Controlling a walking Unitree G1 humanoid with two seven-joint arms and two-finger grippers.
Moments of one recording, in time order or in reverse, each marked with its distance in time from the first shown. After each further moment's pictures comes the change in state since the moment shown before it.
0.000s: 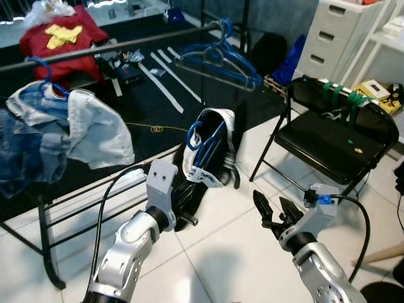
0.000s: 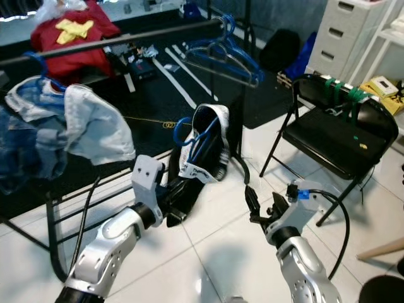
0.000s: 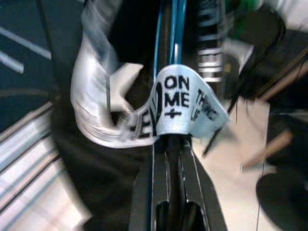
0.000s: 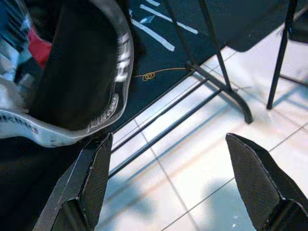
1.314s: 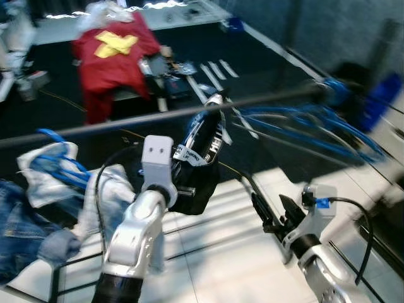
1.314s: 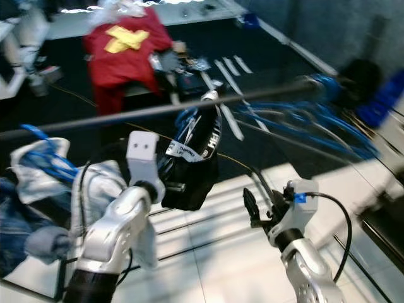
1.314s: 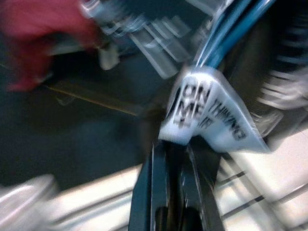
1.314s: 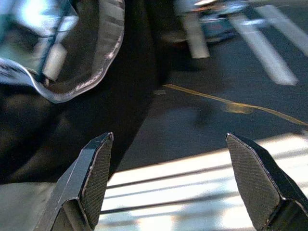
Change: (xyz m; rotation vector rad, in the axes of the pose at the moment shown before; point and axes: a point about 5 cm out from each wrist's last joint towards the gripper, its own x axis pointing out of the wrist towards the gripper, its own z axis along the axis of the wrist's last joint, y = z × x) left arm -0.030 0.052 0.019 0.027 -0.005 0.562; right arm -0.001 0.024 -0.002 -0.079 -0.010 0.179
